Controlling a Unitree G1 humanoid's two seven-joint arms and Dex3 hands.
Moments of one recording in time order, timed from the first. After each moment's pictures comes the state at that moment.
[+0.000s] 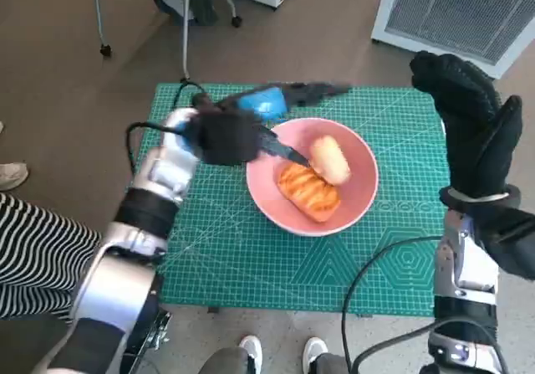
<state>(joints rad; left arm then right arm) -1.03 0.26 -0.10 0.88 0.05 -0.45 -0.64 -0.55 -0.22 -0.18 0.26 0.27 -0.50 0.35</state>
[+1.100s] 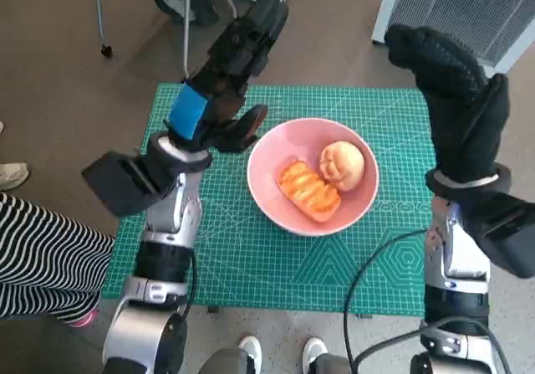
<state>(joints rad) -0.74 0.07 0.10 0.45 -0.28 -0.52 -0.51 -0.62 -0.19 -0.13 0.19 0.22 -0.45 0.32</state>
